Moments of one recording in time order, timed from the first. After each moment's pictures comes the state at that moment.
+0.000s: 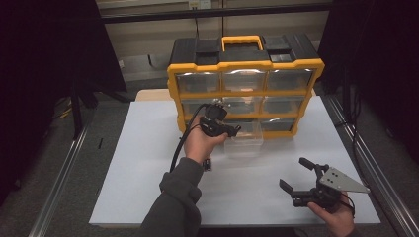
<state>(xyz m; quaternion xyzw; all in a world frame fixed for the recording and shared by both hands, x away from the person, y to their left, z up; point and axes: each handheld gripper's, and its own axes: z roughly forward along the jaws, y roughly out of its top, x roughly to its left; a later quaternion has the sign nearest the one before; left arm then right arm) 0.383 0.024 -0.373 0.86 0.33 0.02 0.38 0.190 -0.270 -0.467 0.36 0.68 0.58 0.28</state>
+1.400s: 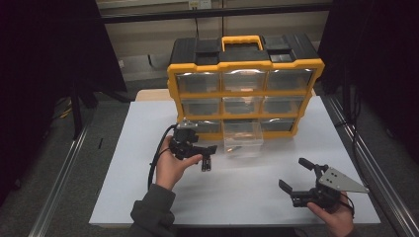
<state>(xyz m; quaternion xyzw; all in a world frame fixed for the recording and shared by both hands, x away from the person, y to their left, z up) 0.343 0.106 -0.408 0.82 0.37 0.08 0.42 0.190 -0.269 -0.467 0.36 0.68 0.58 0.28</state>
